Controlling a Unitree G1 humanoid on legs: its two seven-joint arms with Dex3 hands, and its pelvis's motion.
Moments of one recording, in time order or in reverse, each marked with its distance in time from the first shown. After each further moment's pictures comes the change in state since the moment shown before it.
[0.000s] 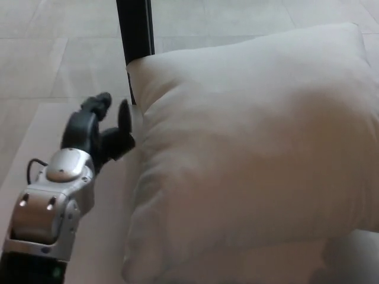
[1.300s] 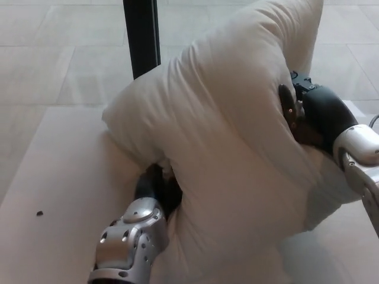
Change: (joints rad) left_arm 0.046 -0.379 0.085 0.249 0.060 -0.129 0.070; right_arm -0.034 0.174 0.325 -0.360 -0.119 0.253 0.031
